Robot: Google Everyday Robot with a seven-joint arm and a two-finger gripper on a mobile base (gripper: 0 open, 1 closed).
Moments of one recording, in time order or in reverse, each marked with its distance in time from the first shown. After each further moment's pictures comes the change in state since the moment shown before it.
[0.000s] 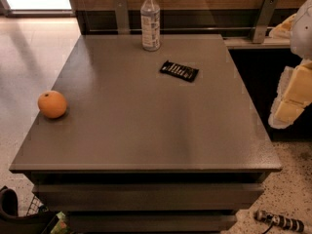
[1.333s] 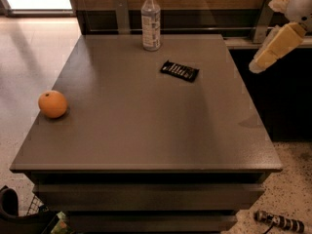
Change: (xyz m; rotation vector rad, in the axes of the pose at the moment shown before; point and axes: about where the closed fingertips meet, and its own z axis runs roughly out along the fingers) arm 0.002 -0.134 0.036 0.104 -0.311 0.156
